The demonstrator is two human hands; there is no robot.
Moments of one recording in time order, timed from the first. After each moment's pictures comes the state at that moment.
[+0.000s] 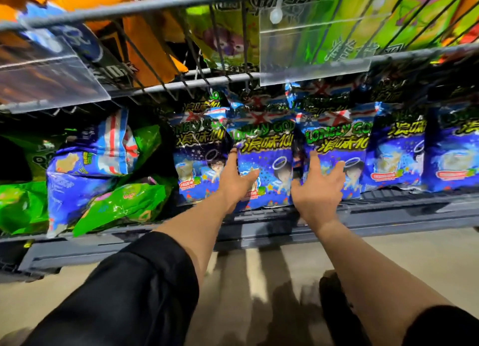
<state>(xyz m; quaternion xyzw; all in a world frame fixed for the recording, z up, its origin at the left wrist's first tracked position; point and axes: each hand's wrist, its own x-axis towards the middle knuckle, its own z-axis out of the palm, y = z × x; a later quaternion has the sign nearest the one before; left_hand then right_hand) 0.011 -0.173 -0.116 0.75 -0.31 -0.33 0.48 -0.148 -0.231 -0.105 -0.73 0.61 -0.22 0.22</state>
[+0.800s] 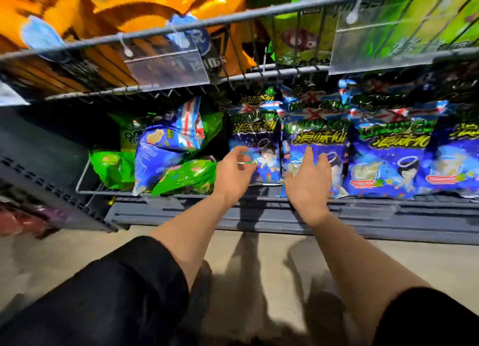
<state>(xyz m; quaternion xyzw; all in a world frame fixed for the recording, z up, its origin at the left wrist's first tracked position) 0.016 -0.091 -0.071 0.81 -0.33 -0.16 0.45 -0.104 -0.177 -0.087 -0.78 0.54 -0.19 0.25</state>
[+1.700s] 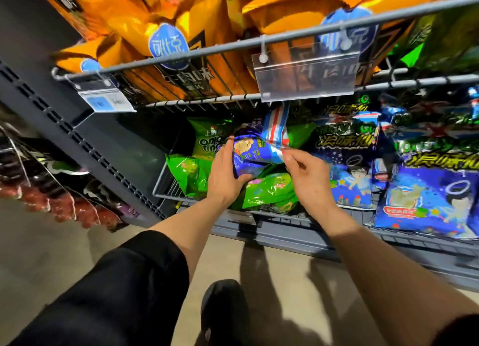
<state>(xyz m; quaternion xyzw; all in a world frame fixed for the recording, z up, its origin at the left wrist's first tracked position) 0.193 0.046 -0.067 0.89 -0.31 0.02 0.32 0.065 -0.082 -0.067 -0.72 0.22 -0.34 0.56</state>
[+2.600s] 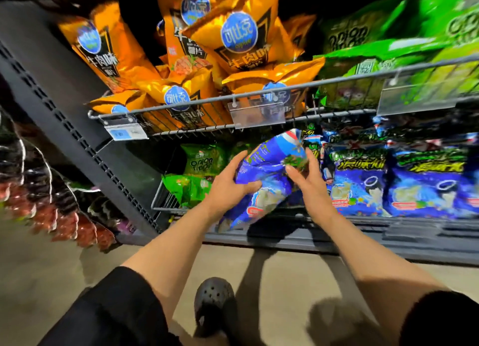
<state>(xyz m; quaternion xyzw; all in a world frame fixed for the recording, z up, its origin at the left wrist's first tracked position) 0.086 0.072 0.040 0.79 -0.36 -0.18 0.47 -0.036 -0.066 -0.008 -0.62 0.21 -0.34 0.67</state>
